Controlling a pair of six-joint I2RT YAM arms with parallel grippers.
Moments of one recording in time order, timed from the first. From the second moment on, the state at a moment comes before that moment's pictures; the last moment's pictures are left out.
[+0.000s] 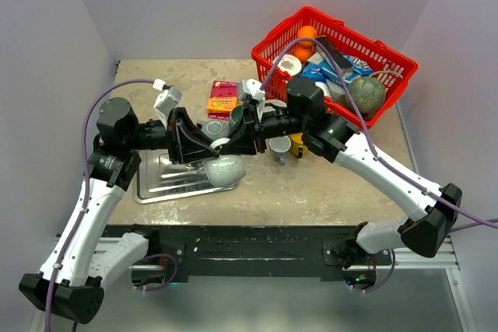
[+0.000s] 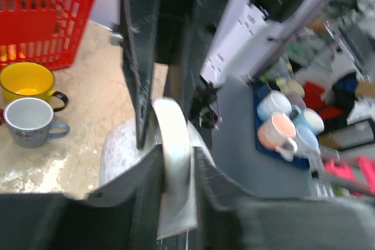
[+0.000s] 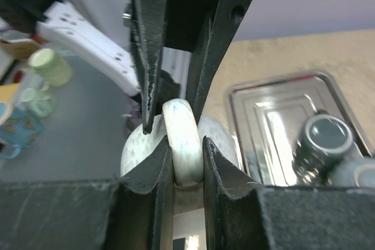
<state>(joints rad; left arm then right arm) -0.26 0.89 1.02 -0.16 1.27 -0.42 0.81 1.38 1.39 -0.18 -0.90 0.06</state>
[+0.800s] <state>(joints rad) 0.06 1.13 0.93 -0.61 0.29 -0.48 0.88 1.33 1.19 -0.38 -0.08 -0.18</state>
